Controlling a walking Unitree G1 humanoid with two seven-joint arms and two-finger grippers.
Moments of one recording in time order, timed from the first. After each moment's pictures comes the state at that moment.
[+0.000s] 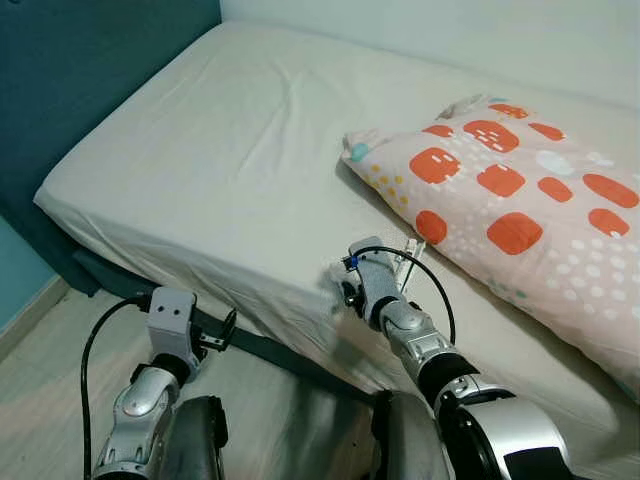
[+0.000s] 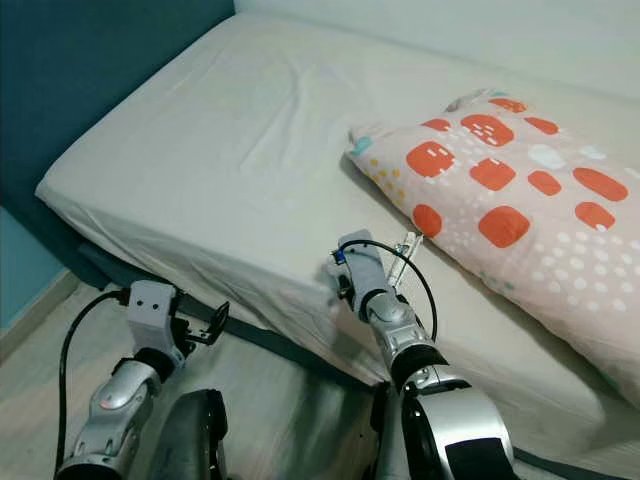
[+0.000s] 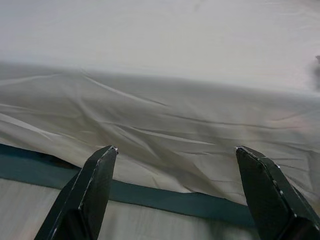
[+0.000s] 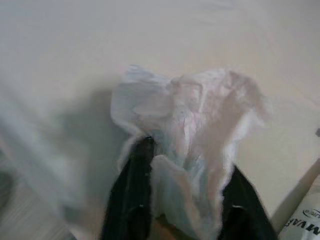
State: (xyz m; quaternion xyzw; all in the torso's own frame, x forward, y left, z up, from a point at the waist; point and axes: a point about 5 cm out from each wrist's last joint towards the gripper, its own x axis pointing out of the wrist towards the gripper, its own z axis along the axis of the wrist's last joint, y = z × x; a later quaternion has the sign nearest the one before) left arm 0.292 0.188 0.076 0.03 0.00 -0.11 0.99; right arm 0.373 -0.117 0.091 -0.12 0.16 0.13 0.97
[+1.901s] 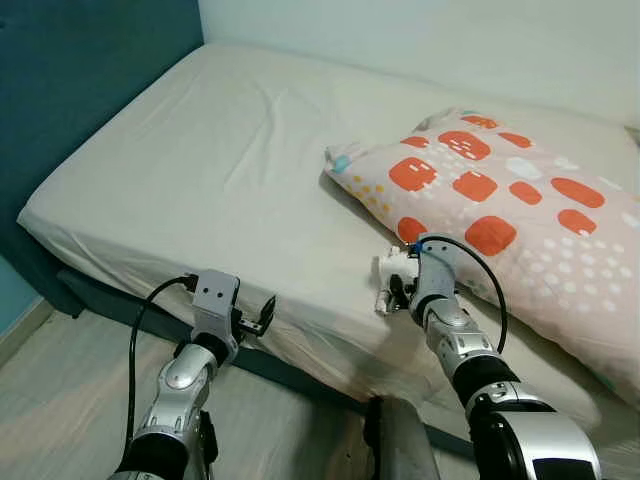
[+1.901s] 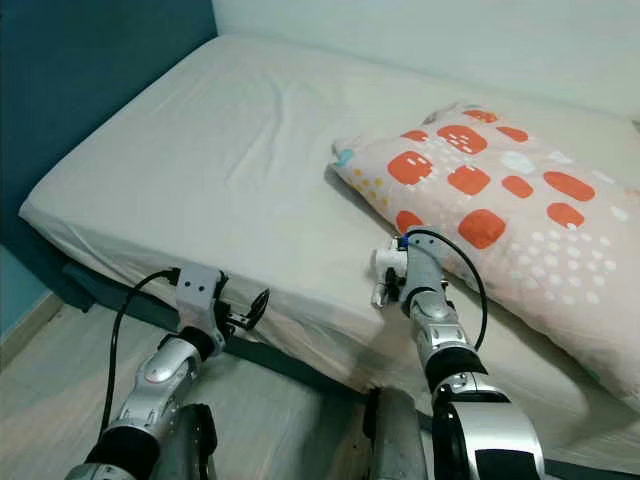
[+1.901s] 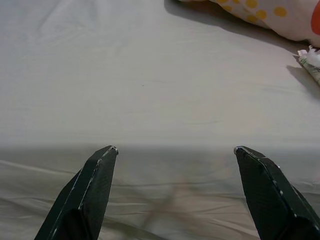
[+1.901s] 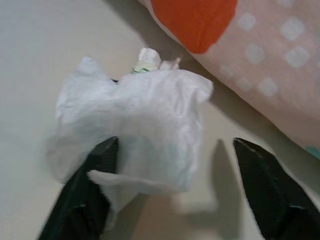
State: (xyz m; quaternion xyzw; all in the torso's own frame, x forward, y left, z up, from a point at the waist) left arm 0.318 0.146 0.080 0.02 -0.01 -0.17 0.98; right arm 0.372 -0.181 0.095 -0.02 0.18 -0.03 0.98
